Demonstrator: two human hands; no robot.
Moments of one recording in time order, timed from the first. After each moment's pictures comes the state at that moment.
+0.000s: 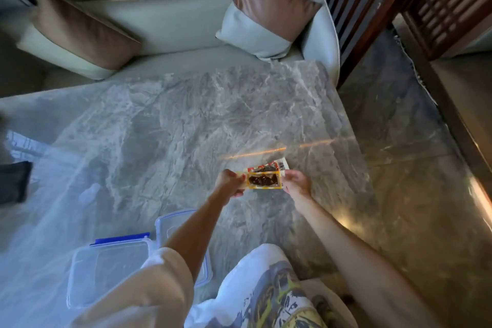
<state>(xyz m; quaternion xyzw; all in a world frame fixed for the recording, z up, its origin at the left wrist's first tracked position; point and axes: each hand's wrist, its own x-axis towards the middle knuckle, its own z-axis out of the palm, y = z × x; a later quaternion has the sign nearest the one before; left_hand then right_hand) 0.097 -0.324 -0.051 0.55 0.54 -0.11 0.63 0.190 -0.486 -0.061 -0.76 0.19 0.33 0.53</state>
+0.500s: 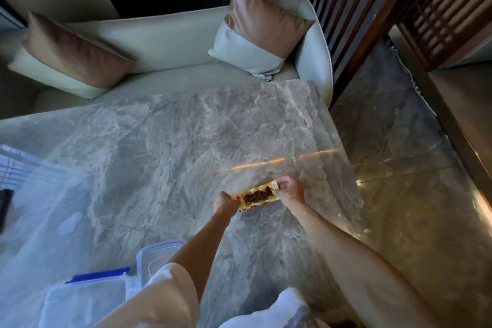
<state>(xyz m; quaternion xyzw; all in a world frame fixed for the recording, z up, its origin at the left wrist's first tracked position) 0.148 -0.341 -0.079 0.64 0.58 -0.15 0.48 0.266 -0.475 -0.083 -0.85 0.06 0.34 0.40</state>
